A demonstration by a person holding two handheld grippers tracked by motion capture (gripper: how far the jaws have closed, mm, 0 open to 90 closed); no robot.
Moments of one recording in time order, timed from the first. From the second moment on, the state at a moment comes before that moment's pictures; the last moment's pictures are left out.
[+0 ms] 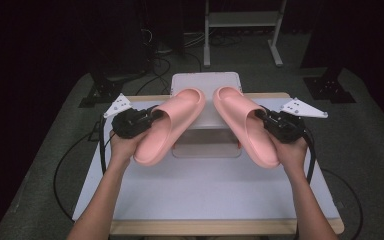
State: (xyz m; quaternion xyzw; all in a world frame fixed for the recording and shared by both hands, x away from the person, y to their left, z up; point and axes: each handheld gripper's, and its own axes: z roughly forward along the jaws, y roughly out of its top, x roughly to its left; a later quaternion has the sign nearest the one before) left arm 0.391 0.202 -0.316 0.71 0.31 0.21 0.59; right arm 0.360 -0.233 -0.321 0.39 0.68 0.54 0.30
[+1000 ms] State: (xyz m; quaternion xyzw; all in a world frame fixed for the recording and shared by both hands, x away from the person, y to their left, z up) left arm 0.436 0.188 -0.308 0.72 0.34 0.21 0.57; right arm 0.401 -0.217 -0.317 0.41 0.68 0.53 0.30
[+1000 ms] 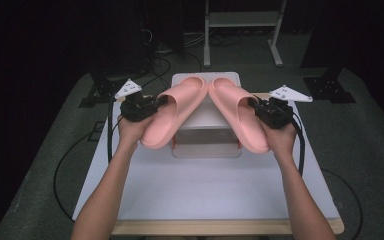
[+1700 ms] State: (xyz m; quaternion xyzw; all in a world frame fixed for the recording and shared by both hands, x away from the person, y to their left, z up) left arm 0.463 0.174 -0.312 0.70 0.38 0.20 0.57; right arm 0.426 -0.216 -0.316 0.43 0.68 0.52 0.30
